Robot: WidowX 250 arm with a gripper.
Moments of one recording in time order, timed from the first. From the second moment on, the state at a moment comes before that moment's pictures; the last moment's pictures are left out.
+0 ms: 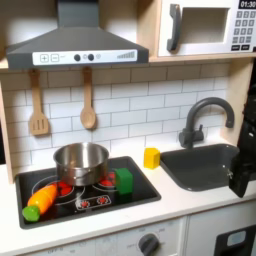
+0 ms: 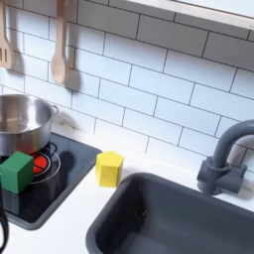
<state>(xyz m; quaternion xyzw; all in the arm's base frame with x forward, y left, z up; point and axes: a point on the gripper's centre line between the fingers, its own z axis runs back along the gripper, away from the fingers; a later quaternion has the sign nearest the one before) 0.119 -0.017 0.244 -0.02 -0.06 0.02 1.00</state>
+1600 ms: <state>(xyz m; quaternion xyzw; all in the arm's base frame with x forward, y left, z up) 0.179 0.029 0.236 0.01 -0.06 0.01 1.00</state>
